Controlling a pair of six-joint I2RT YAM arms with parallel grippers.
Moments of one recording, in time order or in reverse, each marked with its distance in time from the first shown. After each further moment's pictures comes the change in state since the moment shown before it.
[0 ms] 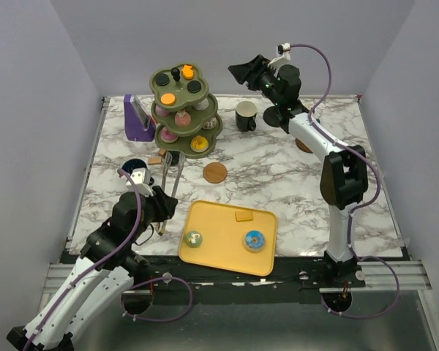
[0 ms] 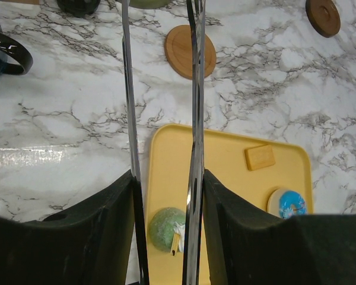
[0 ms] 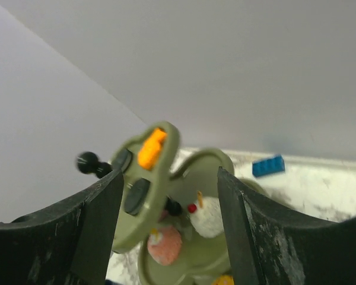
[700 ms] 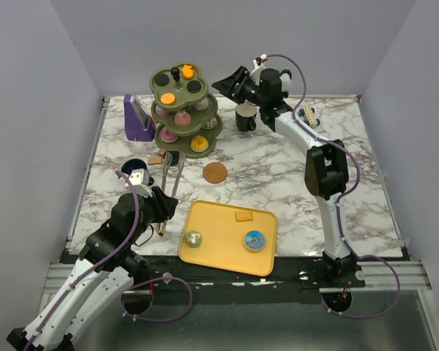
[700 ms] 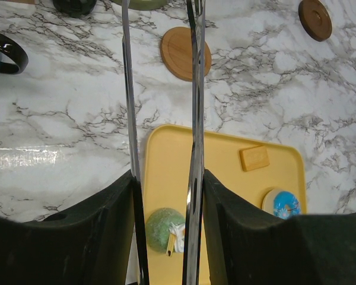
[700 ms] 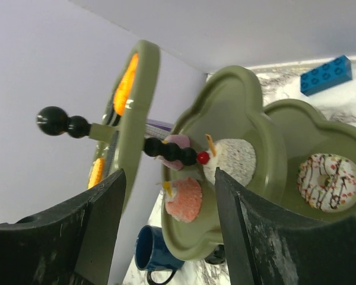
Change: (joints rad) left arm 0.000 -0.019 -0.010 0.007 0.006 -0.016; right arm -0.001 0.259 0.226 -0.188 -0.242 0.256
